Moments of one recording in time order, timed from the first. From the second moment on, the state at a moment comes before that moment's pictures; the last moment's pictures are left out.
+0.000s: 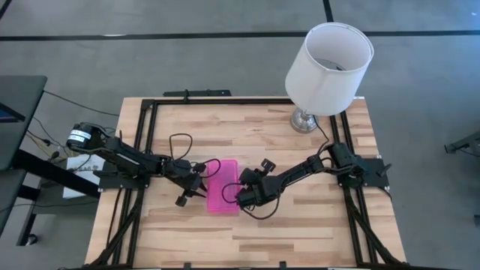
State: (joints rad) left arm -0.13 1.39 0.26 0.53 0.26 0.13; right arm 0.28 2.18 1.43 -0.75 0.76 0.77
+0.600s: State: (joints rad) left arm -0.13 1.39 0.26 0.51 0.22 0.13; right arm 0.28 2.18 1.43 -0.75 0.76 0.77
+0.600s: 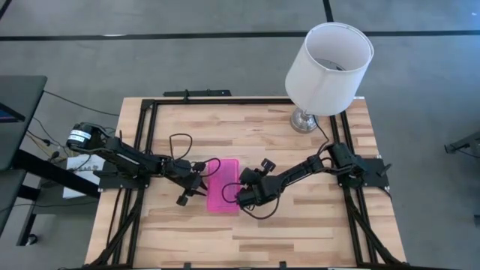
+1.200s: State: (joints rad) left arm -0.13 1.39 0.26 0.51 0.23 0.13; right arm 0.28 2.18 1.43 -0.76 0.76 0.77
